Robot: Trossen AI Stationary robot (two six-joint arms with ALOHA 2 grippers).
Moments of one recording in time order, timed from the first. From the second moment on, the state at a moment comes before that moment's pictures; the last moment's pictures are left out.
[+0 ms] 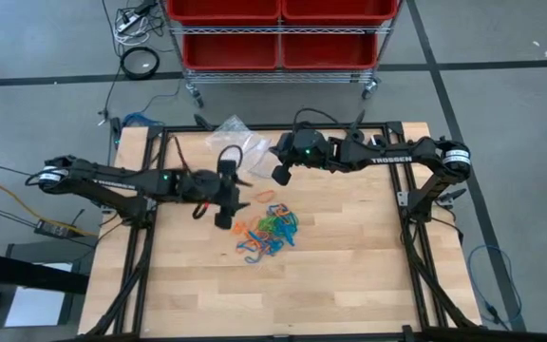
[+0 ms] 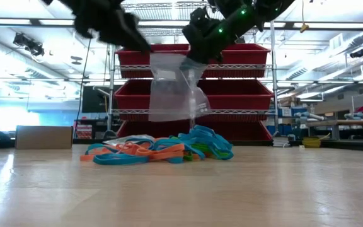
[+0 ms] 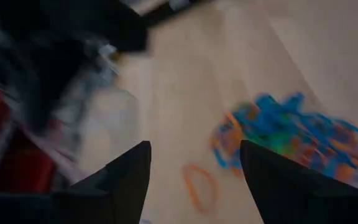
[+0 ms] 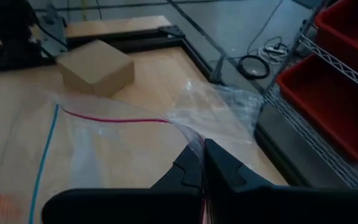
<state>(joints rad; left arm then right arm) -0.07 1.18 0.83 -0.23 -0.24 0.35 -0.21 1.63 1.20 -0.02 0.27 0.00</state>
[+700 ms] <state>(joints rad) -0.20 1.21 0.23 0.35 -0.19 0.10 -0.21 1.63 1.20 -0.09 0.23 0.00</state>
